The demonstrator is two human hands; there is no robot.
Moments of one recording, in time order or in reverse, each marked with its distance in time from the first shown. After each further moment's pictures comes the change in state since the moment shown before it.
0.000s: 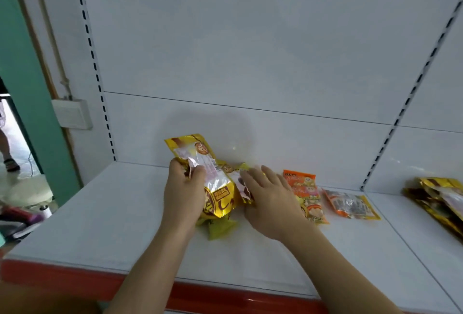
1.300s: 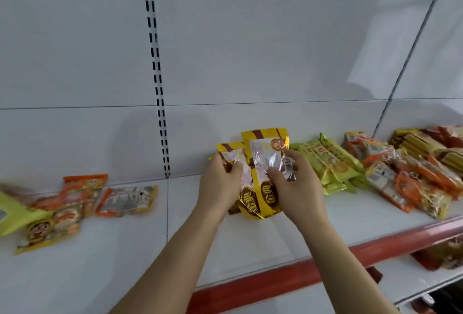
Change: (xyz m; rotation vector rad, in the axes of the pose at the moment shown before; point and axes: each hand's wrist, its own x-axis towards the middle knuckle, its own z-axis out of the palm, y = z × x) left_hand -0.238 0.069 0.433 0.155 -0.596 0.098; right_hand -0.246 0.383 -0.101 0.657 0.644 0.786
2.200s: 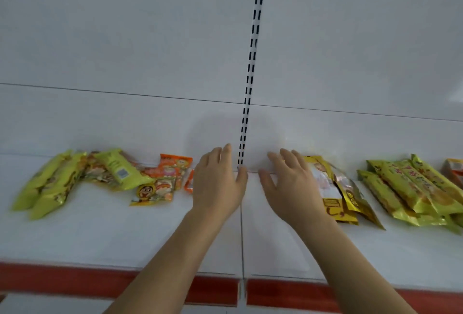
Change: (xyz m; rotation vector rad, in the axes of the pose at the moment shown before) left_hand -0.010 -0.049 -0.113 0.779 0.308 0.259; right_hand -0.023 -0.058 0.100 -0.499 -0.301 -0.504
